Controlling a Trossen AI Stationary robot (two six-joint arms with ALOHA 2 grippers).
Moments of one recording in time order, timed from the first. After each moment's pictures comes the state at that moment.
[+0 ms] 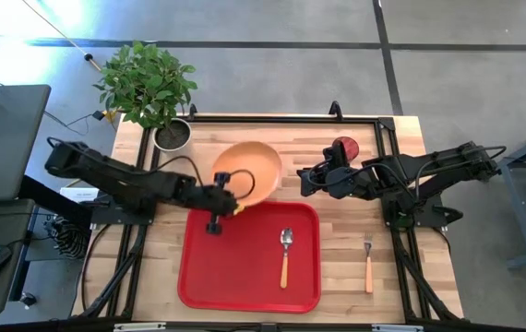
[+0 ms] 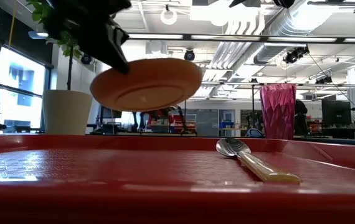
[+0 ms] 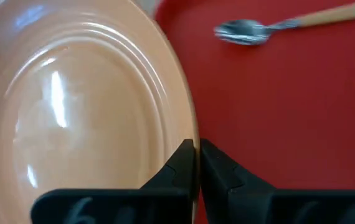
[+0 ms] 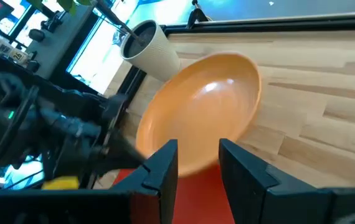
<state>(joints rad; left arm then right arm) -0.21 1.32 0.86 -0.38 -0.25 0.13 0.25 1.32 1.35 -0.74 0.64 1.21</state>
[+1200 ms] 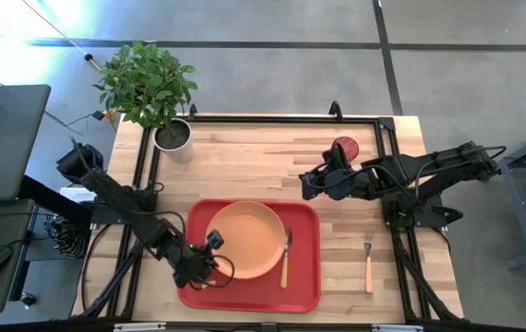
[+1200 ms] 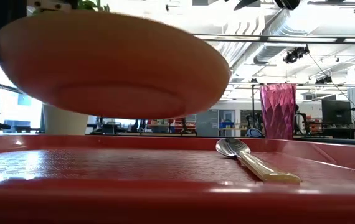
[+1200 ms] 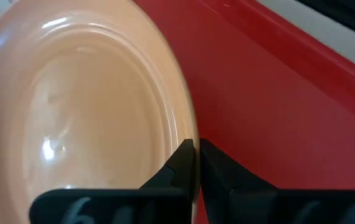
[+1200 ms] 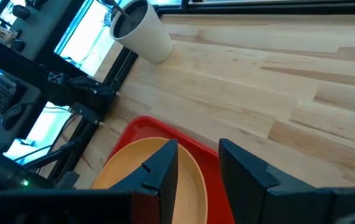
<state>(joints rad) -0.71 1.46 0.86 -0.36 -0.25 0.25 0.25 1.32 1.35 -0.81 0.58 1.22</state>
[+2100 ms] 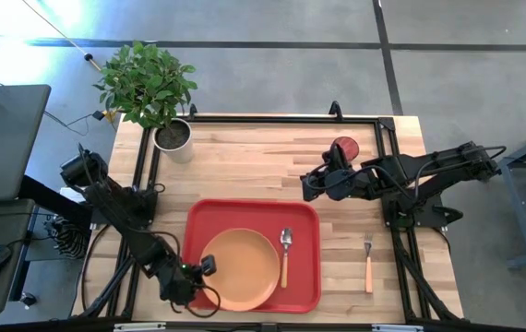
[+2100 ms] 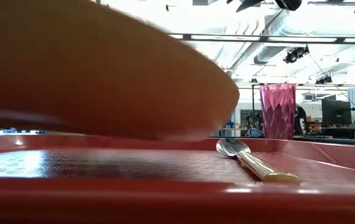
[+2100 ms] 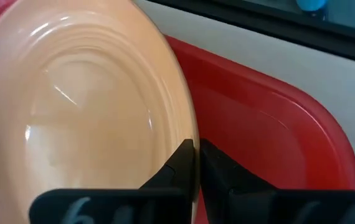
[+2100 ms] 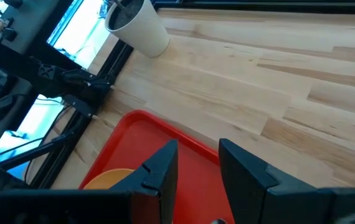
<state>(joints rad) -0.86 1.55 0.86 -0.31 -0.18 0.39 0.25 1.32 1.35 -0.83 0.57 1.20</state>
